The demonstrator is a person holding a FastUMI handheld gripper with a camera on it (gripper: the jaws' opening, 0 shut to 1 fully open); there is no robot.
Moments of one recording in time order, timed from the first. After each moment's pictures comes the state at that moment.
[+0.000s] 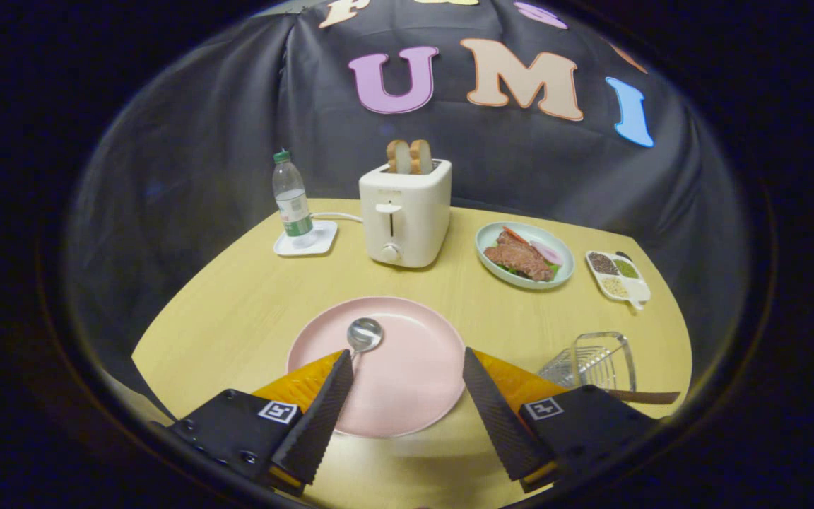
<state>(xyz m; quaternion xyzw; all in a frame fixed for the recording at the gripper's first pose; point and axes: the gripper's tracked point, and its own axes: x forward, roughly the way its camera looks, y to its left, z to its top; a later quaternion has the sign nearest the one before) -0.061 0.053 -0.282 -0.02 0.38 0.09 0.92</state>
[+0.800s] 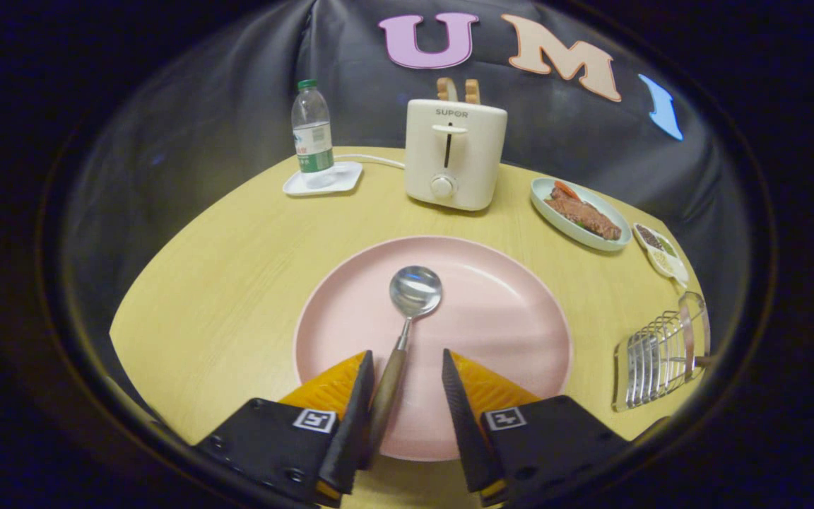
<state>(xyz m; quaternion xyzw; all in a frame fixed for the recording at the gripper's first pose) -0.072 0.101 -0.368 -0.06 0.45 0.11 0.89</state>
